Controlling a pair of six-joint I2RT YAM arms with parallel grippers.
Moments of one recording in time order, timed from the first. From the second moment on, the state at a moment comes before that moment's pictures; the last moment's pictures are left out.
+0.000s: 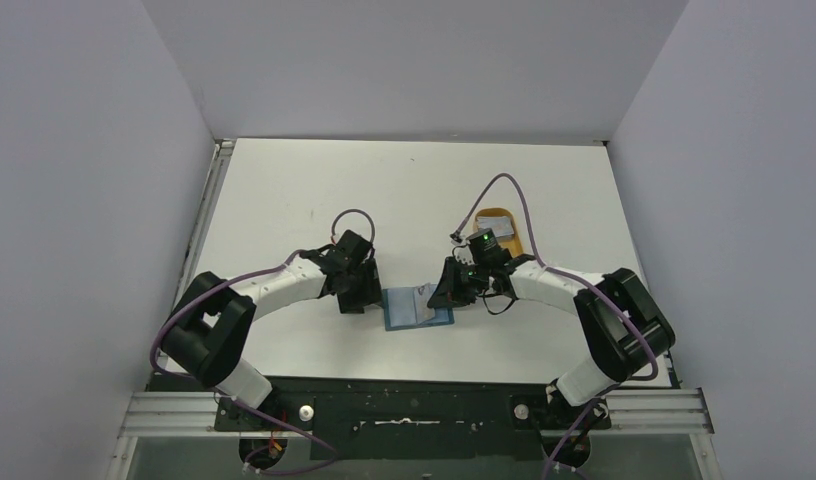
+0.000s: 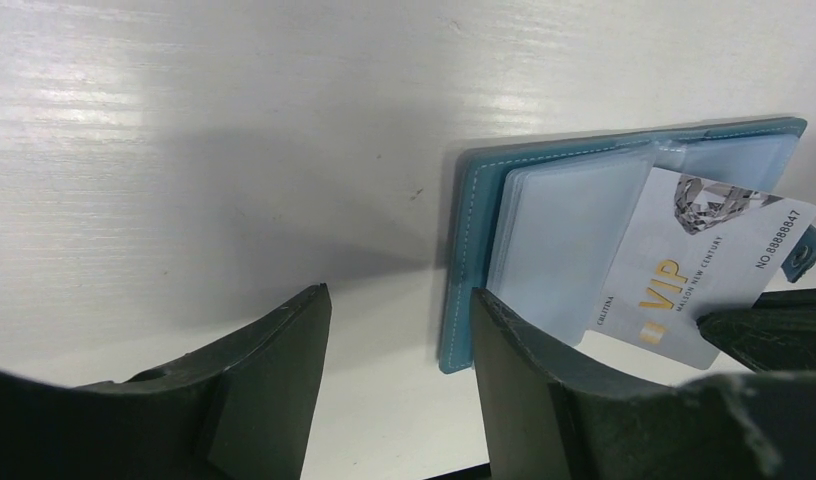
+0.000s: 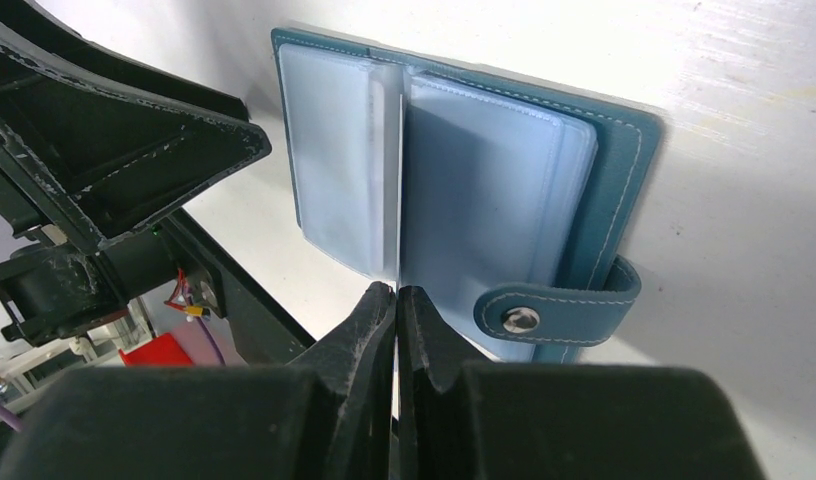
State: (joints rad) left arm -0.63 1.57 0.83 -0.43 0.04 -0.85; right arm 0.54 1.57 0.74 -0.14 -0.53 0.67
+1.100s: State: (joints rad) left arm -0.63 1.58 0.83 -0.39 0.08 -0.85; right arm 0.59 1.57 0.74 -0.08 -0.53 0.69
